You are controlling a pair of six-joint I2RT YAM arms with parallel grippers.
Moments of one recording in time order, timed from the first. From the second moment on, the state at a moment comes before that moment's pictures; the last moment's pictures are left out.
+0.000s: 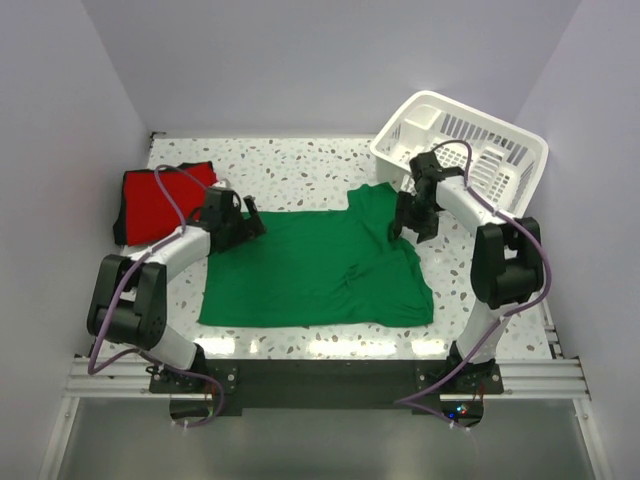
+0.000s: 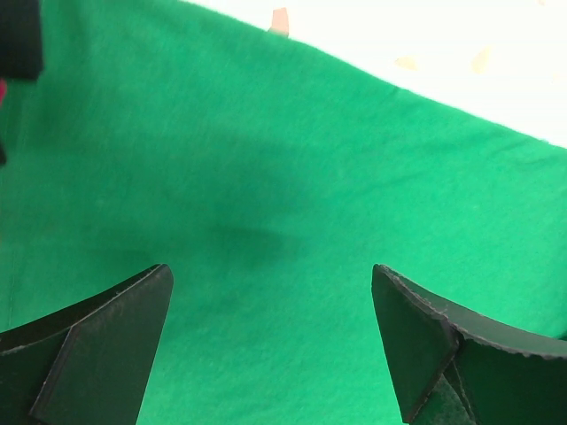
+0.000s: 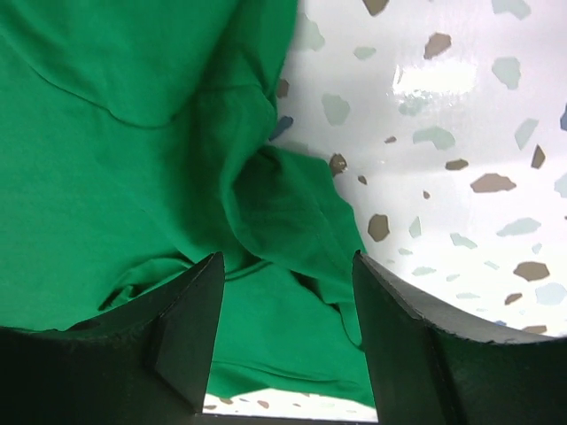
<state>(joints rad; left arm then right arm) -0.20 1.53 0.83 -0.17 0.01 -0.61 0.19 1.84 1.39 -0.89 -0.01 0.39</state>
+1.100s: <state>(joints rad) -0.20 1.62 0.80 -0.04 -0.04 -0.58 0.23 1.82 1.27 -0.67 0.12 0.42</state>
